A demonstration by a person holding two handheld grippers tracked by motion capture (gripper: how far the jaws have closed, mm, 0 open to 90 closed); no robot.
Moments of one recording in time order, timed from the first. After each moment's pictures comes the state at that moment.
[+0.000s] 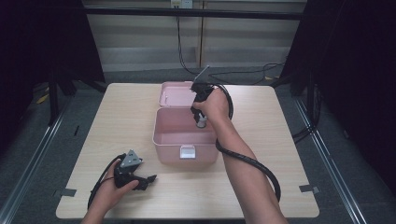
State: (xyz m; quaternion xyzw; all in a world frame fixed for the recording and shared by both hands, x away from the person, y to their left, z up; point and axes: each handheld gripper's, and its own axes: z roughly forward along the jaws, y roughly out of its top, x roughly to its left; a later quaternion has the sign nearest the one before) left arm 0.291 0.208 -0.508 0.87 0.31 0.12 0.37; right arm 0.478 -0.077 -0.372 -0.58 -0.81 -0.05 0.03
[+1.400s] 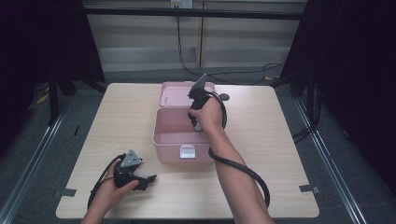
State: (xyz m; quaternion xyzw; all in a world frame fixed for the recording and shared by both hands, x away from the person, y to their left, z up) left arm 0.290 0.208 -0.508 0.87 0.31 0.12 0.37; right arm 0.478 -0.068 -0.406 -0.59 -0.80 -0.06 0.00
